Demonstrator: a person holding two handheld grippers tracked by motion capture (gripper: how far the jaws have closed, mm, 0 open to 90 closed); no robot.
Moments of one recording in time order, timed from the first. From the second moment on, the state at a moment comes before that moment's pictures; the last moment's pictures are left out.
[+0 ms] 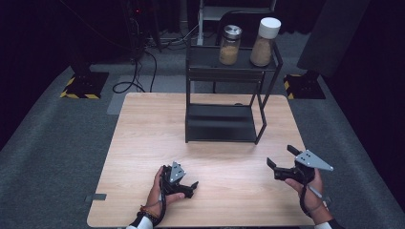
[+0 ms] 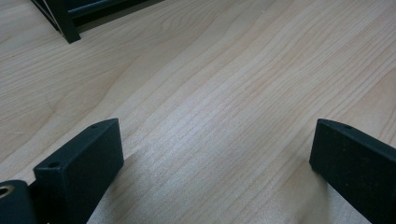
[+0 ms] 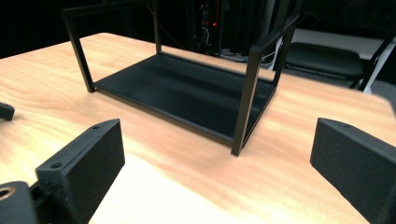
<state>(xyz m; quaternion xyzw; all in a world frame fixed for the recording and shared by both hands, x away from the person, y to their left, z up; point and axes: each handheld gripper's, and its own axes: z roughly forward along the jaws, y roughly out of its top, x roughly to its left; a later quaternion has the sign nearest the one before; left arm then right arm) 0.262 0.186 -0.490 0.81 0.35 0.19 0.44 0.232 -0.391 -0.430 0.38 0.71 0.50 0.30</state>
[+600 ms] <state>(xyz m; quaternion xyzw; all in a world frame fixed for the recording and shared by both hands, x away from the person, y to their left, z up) 0.262 0.186 -0.490 0.81 0.35 0.19 0.44 0.221 -0.391 -0.471 0.42 0.73 0.47 0.28</state>
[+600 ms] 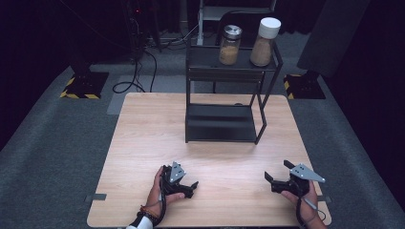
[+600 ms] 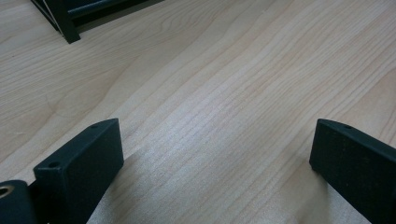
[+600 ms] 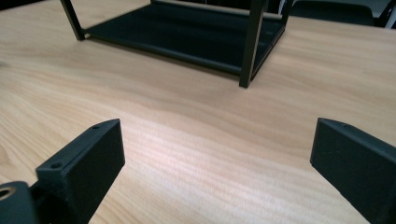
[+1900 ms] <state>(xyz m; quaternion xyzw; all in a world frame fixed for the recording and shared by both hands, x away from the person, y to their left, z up) 0.262 0.186 -0.490 0.81 0.35 0.19 0.44 0.232 -0.380 -0.483 0.43 0.77 0.40 0.24</state>
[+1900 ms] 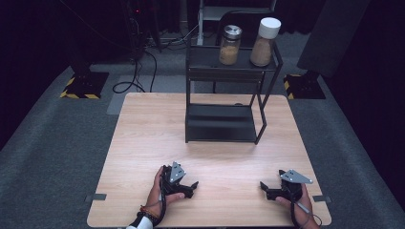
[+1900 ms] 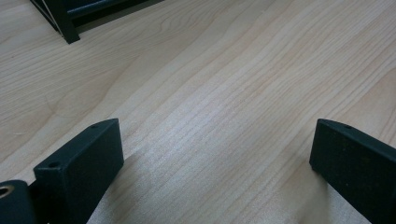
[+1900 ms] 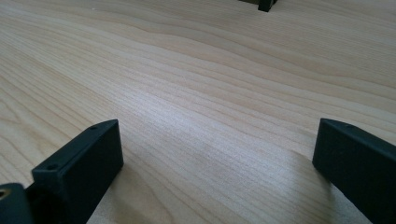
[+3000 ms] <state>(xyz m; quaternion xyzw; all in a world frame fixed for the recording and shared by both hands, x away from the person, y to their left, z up) 0.262 0.186 -0.490 0.81 0.35 0.19 0.44 0.230 -0.379 -0.482 0.44 0.77 0.40 0.24</state>
